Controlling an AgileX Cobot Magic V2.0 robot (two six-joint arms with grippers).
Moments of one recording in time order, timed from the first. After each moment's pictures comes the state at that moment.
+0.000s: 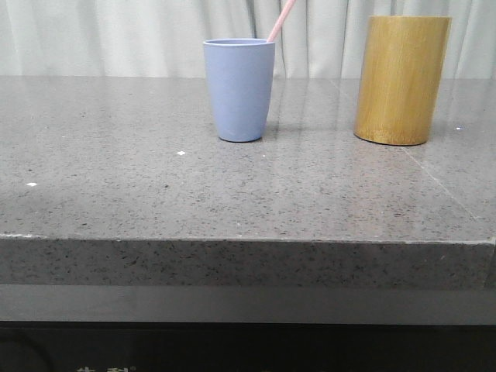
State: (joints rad) left arm -0.51 0.87 -0.95 -0.09 0.55 0.09; right arm 0.44 0.61 -0.86 -0.08 0.82 0.17
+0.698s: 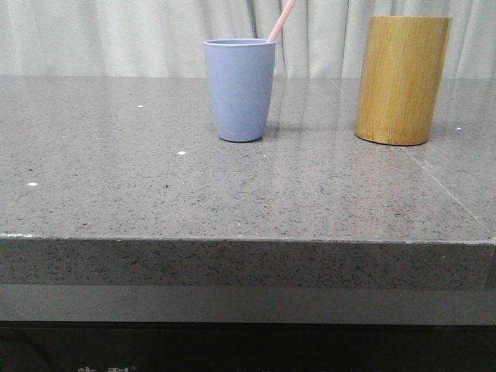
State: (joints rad) left arm -0.14 0.22 -0.22 -0.09 0.16 0.09; right arm 0.44 0.61 -0.86 -0.08 0.82 0.17
